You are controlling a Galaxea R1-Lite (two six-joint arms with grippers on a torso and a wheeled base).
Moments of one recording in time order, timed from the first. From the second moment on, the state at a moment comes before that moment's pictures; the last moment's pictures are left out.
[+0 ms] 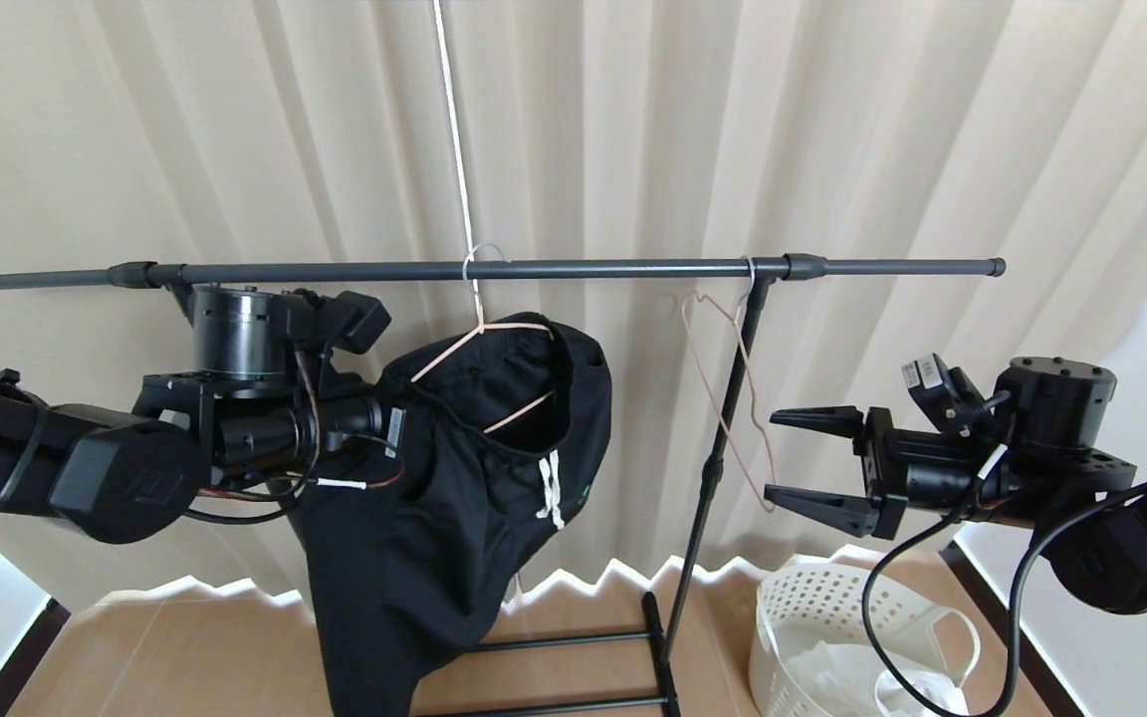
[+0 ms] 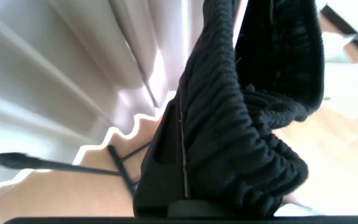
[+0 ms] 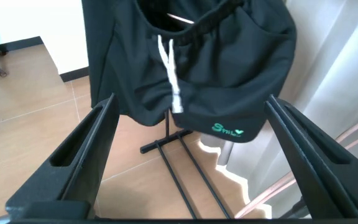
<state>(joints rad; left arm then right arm) -0.27 1.83 -0.94 -0.44 -0.15 0.11 0.08 1.97 -0.66 -1.04 1.08 -0.23</state>
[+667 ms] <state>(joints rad) -0.30 1.96 -1.09 -0.45 -0.06 -0.07 0.08 1.97 -0.66 -1.04 1.08 -0.23</state>
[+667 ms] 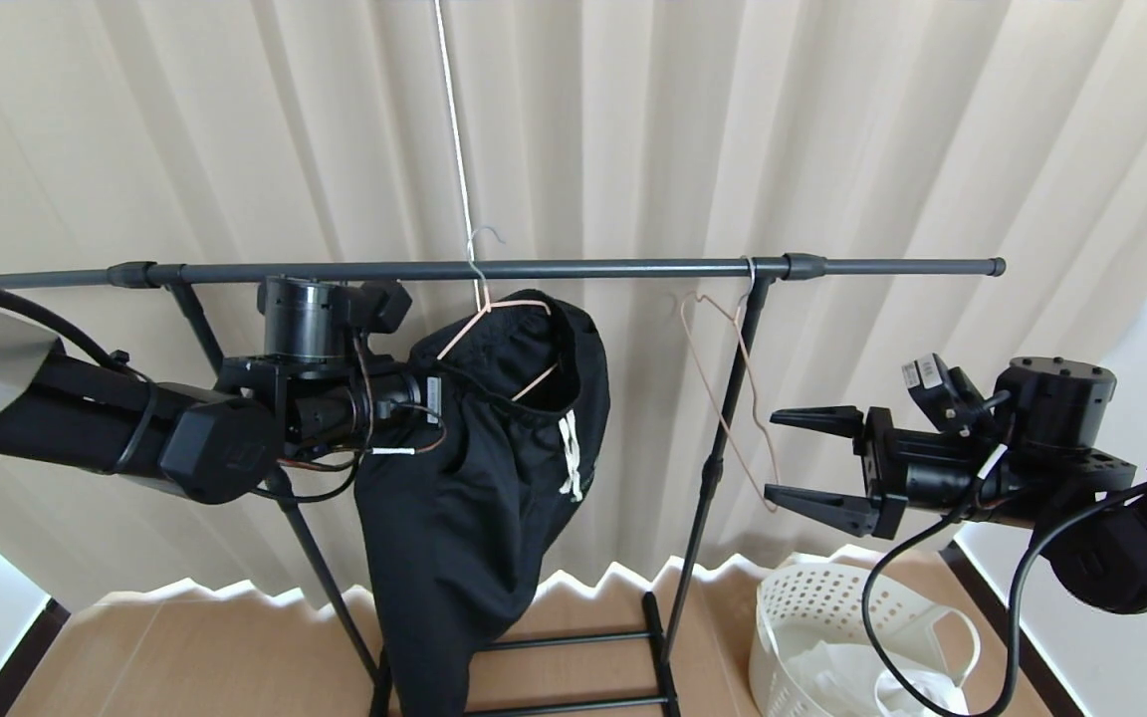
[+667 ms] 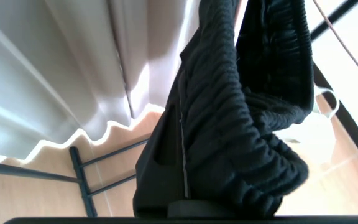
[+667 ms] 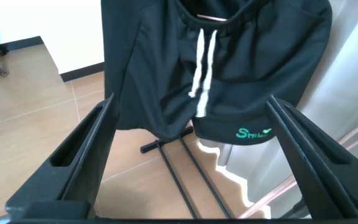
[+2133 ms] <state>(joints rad) -0.31 2.12 -1.23 -0.45 -0.02 -0.12 0.08 1.98 -0.67 -1.04 1.07 -0.23</state>
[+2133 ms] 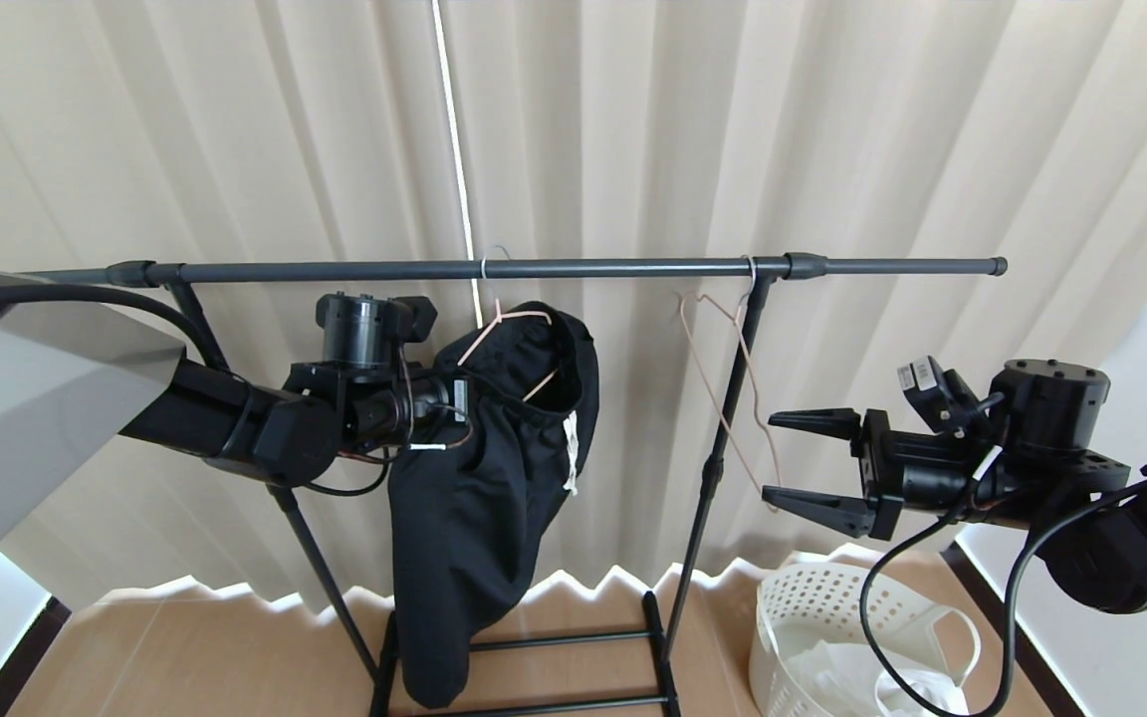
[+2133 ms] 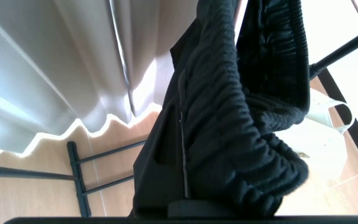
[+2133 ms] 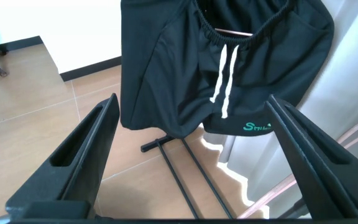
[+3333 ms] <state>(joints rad) -0.31 2.04 -1.19 -0.31 -0.02 -0.11 0.08 1.96 -0.66 -1.04 1.08 -0.23</state>
